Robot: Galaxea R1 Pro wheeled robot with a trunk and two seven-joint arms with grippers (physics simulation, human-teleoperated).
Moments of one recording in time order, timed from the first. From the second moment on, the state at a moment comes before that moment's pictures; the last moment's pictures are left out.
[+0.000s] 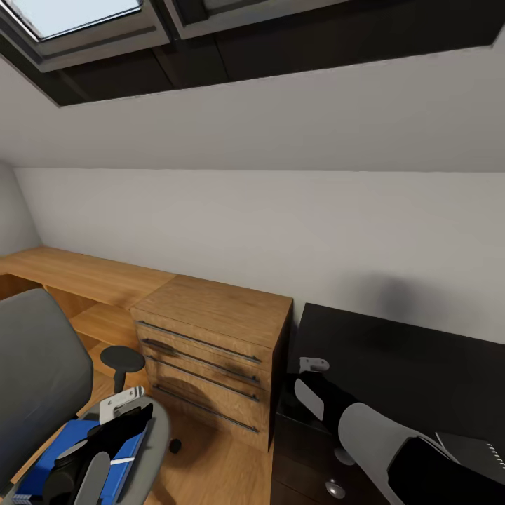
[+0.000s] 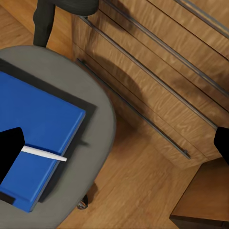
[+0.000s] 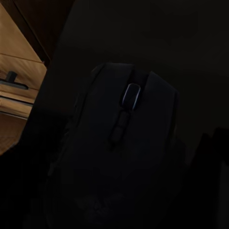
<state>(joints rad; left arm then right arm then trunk) -0.06 0.00 0.11 -1.61 0.39 0.68 0.35 -0.85 0.11 0.69 -0.28 -0.83 0.27 -0.39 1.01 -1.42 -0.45</state>
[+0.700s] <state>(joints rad) -0.06 0.00 0.11 -1.61 0.39 0.68 0.35 -0.85 0.11 0.68 -0.28 -0.84 0.27 -0.39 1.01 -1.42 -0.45</state>
